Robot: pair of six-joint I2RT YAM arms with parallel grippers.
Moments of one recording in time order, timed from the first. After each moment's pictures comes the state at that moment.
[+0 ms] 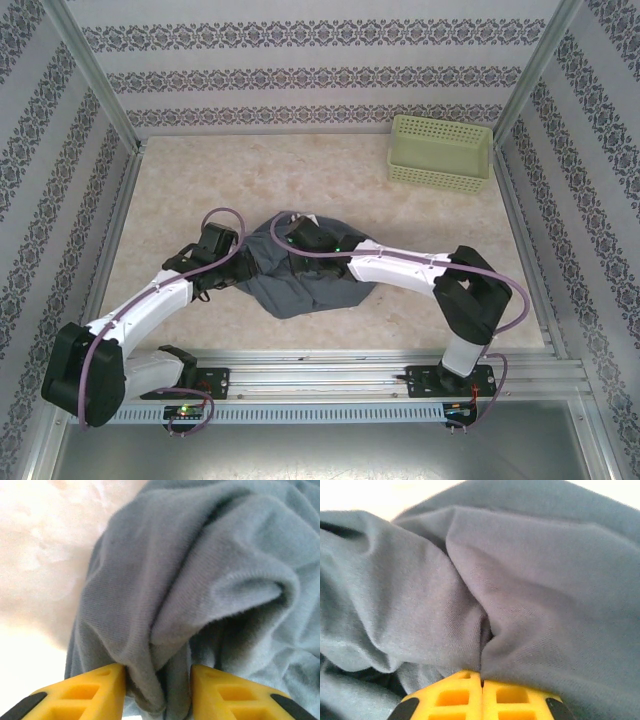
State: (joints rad) left arm -0.34 1.17 0.65 -0.48 0.08 -0.68; right arm 0.93 1.73 1.18 -0.35 0.18 0.57
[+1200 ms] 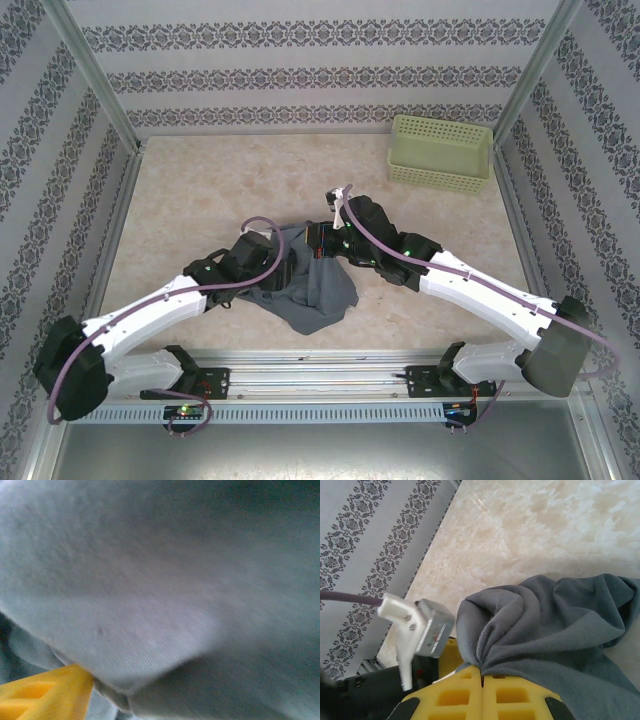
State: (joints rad) left arm -0.70 1.19 0.76 -0.50 -0.16 -0.57; right arm 0.87 1.28 1.08 -0.33 -0.05 0.72
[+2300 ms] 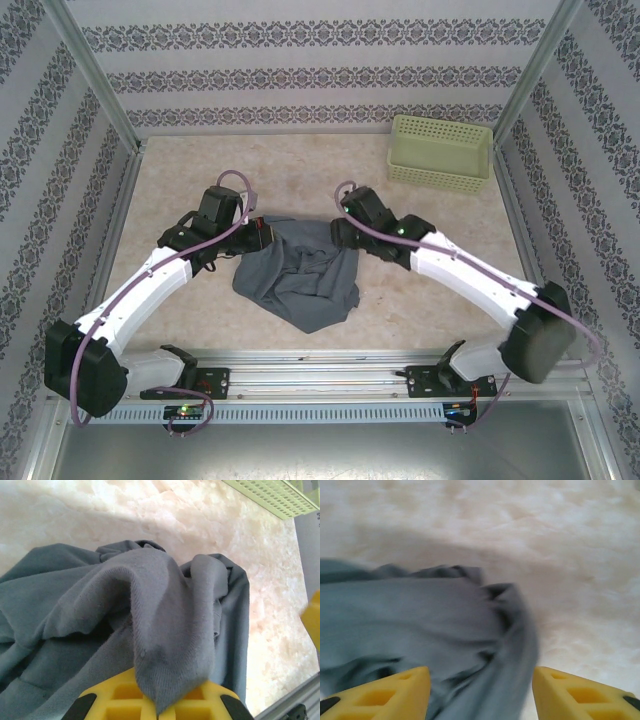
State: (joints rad) left arm -0.39 1.22 0.98 -0.55 0.29 -0.57; right arm 0.77 1.36 1.14 -0.62 0.20 0.54
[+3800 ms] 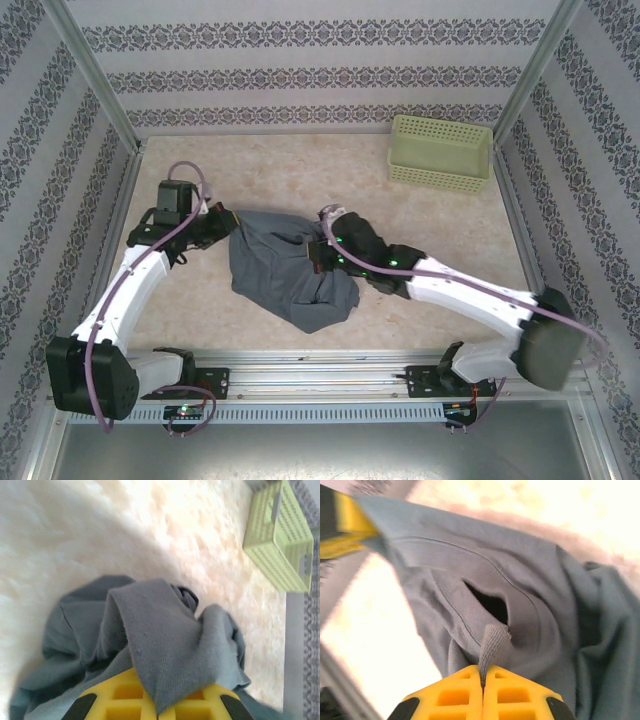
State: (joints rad) left arm -0.05 1.19 0.96 -0.56 0.41 -0.65; right arm 0.89 1.27 0.94 -0.23 0.00 0.57
